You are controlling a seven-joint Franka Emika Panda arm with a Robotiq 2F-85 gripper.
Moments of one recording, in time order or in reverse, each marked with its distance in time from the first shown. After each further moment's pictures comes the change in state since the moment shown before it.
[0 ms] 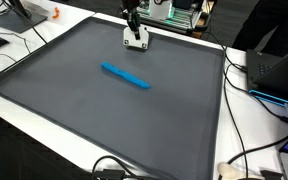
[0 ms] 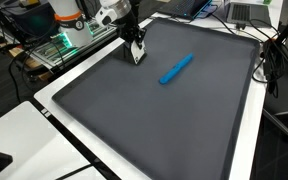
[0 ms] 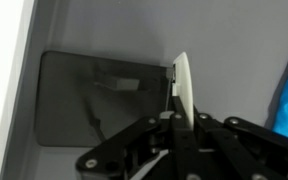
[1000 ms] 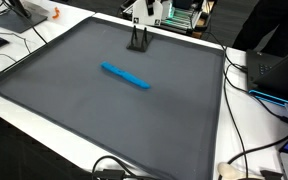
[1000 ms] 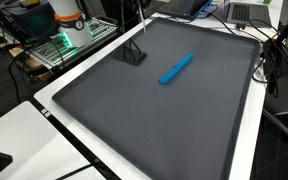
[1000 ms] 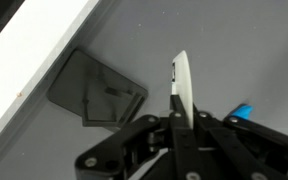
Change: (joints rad) arm 0.001 -0.298 0.069 0.081 -0.507 -0.392 0.194
